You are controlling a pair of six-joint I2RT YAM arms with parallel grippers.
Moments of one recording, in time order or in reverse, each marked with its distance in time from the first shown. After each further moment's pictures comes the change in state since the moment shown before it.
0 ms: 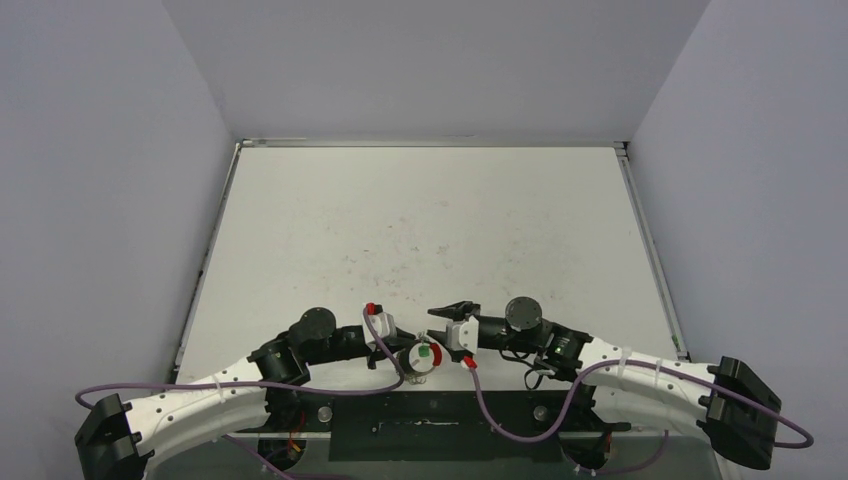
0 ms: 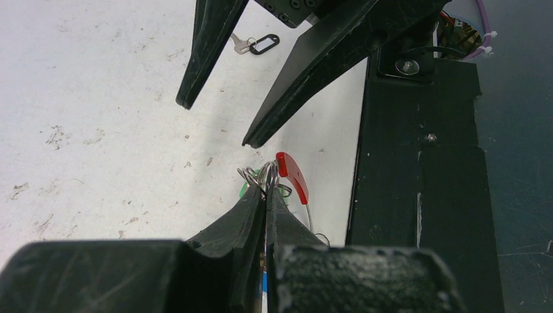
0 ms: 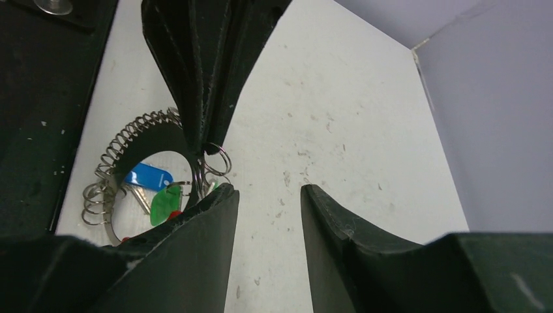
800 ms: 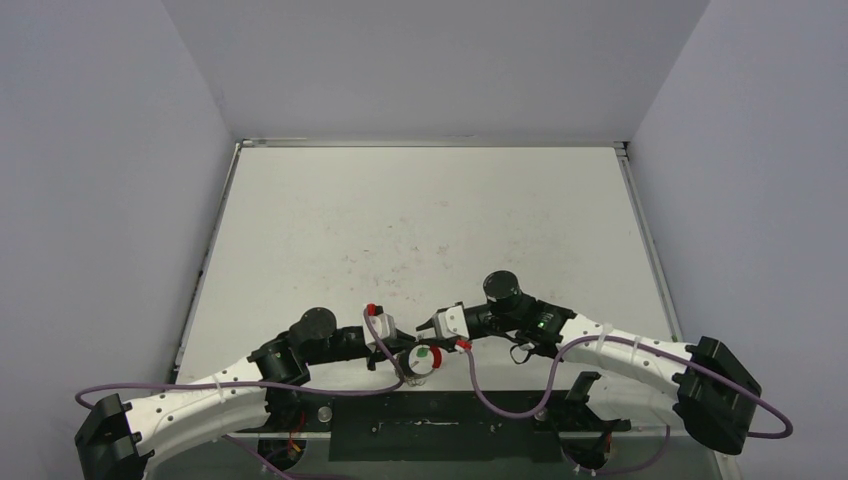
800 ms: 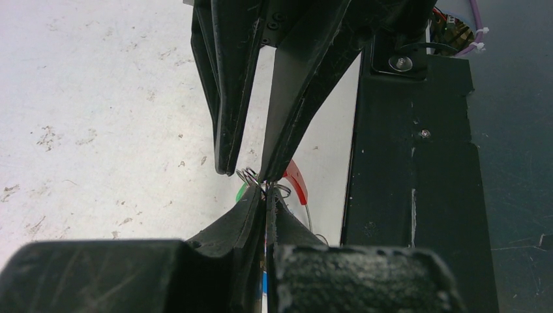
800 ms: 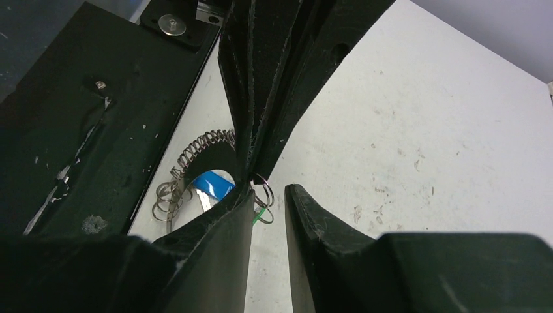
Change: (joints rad) left arm 0.000 0.000 0.000 -0.008 0.019 0.000; right arm -0.113 0.201 0.183 -0.178 -0.426 0.008
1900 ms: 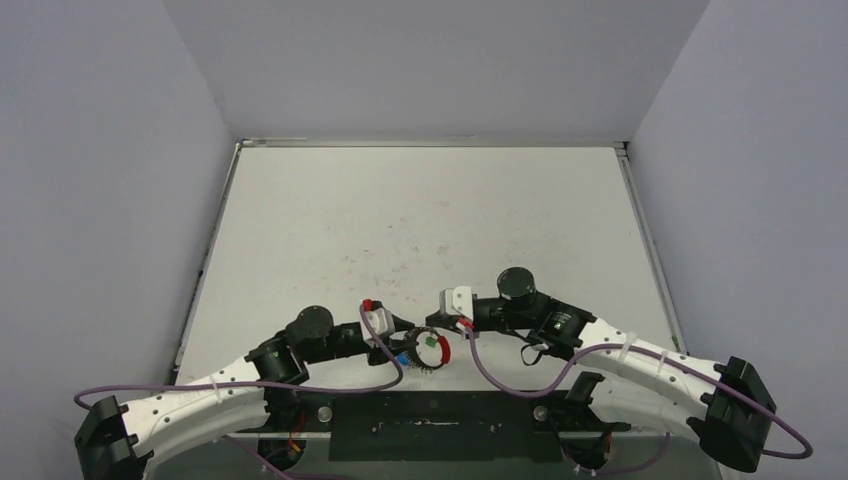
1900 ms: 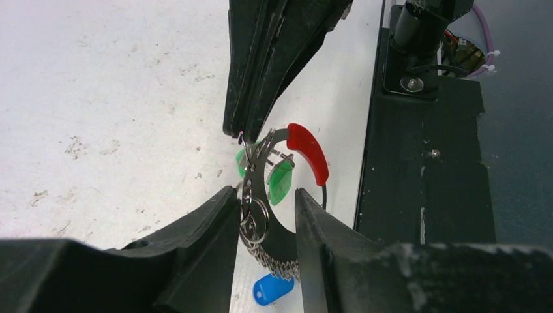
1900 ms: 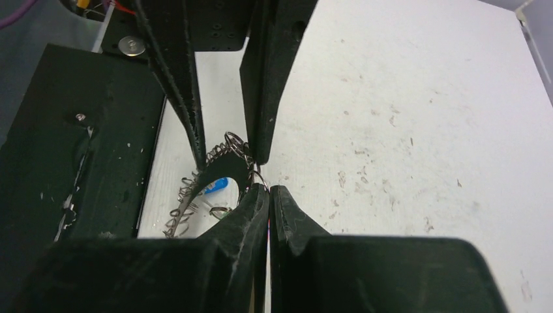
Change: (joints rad) left arm 0.000 -0.009 0.020 0.009 -0.036 -0.004; right arm -0.015 -0.096 0.057 -0.125 0.128 0.164
